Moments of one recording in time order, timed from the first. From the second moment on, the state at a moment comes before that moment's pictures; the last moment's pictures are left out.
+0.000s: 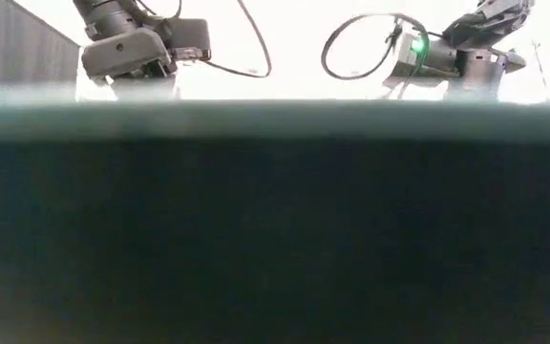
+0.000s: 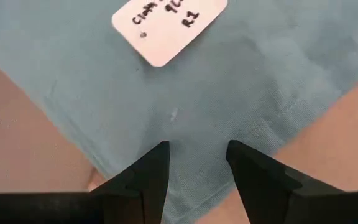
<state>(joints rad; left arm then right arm) -0.24 1.49 0.96 -0.59 -0.31 -0.34 0.04 1.55 0.72 -0.49 0.09 0.65</state>
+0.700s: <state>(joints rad) -0.25 1.49 0.96 -0.59 -0.31 -0.36 -0.21 1.55 0.72 -0.54 0.17 0.56</state>
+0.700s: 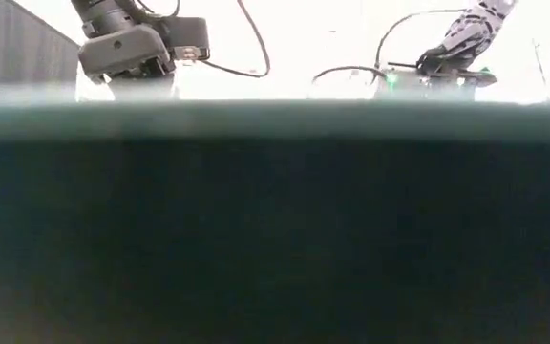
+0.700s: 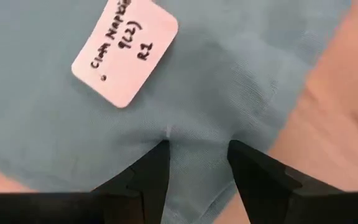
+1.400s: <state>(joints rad) -0.25 1.49 0.96 -0.60 -0.31 -0.36 -0.07 1.55 1.00 -0.53 0.40 0.44</state>
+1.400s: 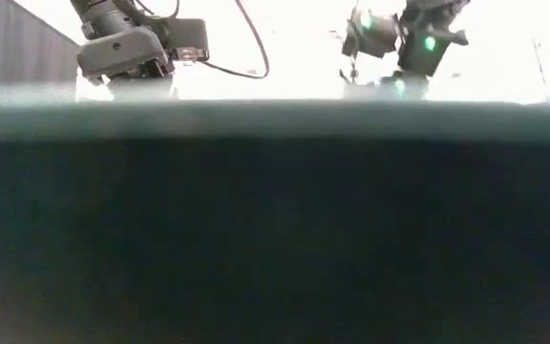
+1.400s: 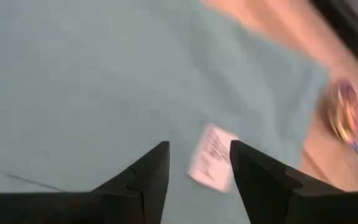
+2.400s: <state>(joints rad) -0.10 1.49 0.85 -0.72 -0.42 -0.44 0.06 1.80 1.02 -0.05 0.00 0.55</state>
